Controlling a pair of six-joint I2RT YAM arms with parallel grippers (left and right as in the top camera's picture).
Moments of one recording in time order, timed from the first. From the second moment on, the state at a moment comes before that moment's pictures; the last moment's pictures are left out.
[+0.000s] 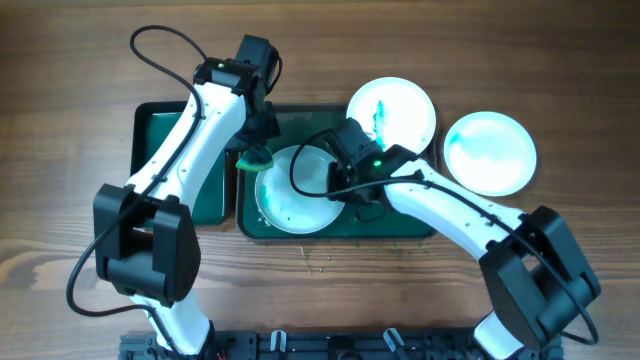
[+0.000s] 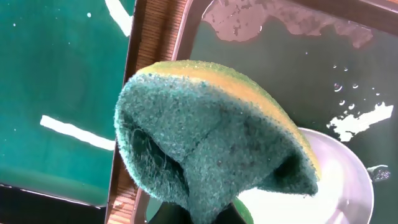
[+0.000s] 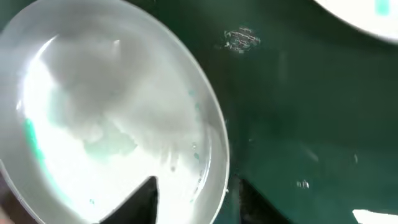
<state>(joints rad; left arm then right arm) -0.31 1.90 1.57 -1.13 -0.12 -0.58 0.66 1.76 1.11 -0.57 -0.06 0.70</state>
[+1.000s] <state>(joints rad) -0.31 1.90 1.57 -1.13 -0.12 -0.58 0.46 2.05 1.30 -0.49 -0.39 0.14</state>
